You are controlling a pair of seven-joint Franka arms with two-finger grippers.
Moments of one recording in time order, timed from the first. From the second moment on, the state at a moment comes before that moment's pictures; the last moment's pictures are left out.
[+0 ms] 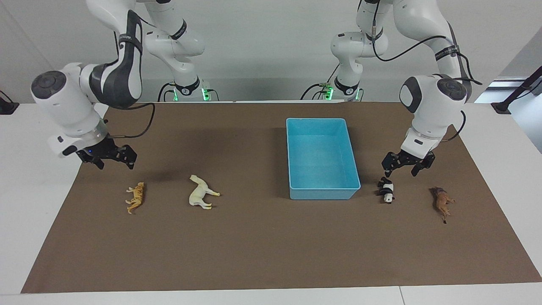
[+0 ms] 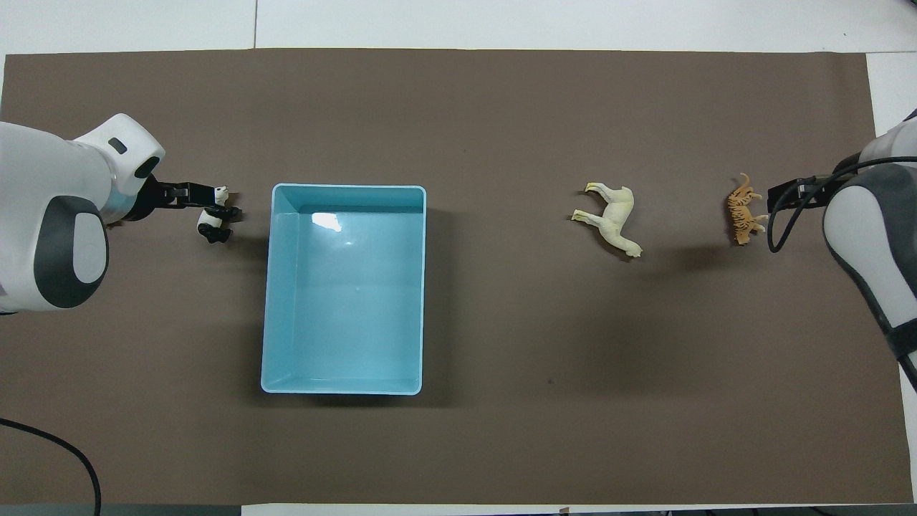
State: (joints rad) left arm -0.04 0.17 -0.02 -1.98 -0.01 2.30 0.02; right arm -0.01 0.20 -0.15 -1.85 -0.01 2.06 -0.14
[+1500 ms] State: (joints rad) left arm -0.04 0.28 -0.02 -2.09 -0.01 2.48 0.04; right arm 0.00 0.41 -0.15 -1.93 0.02 2.38 -0.23
